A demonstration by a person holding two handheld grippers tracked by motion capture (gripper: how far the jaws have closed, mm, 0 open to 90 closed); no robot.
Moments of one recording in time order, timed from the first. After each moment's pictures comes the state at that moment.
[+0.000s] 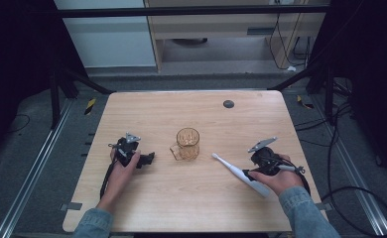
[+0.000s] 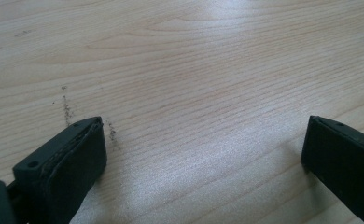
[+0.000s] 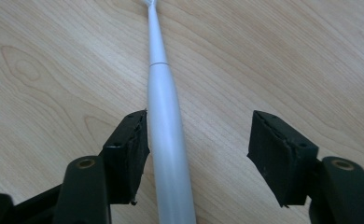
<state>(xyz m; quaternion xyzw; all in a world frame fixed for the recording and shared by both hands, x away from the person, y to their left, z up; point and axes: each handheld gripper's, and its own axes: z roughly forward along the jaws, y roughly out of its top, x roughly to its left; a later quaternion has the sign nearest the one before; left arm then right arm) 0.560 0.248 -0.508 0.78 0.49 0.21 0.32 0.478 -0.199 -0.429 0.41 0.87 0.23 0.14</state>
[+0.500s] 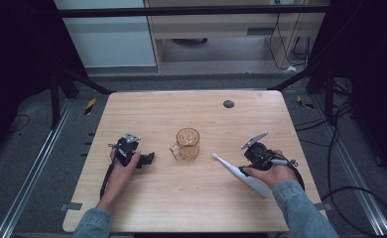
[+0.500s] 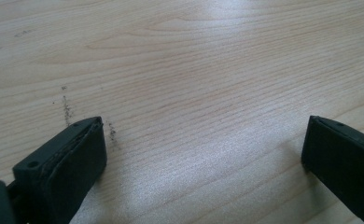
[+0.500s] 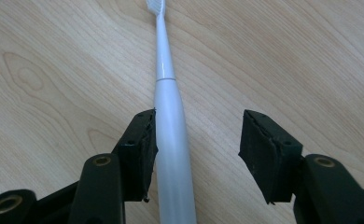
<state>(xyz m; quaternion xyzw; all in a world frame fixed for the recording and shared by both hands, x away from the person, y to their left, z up) 0.560 0.248 -0.508 0.78 0.49 0.21 0.32 0.493 -0.185 -0.427 0.40 0.88 0.21 0.13</state>
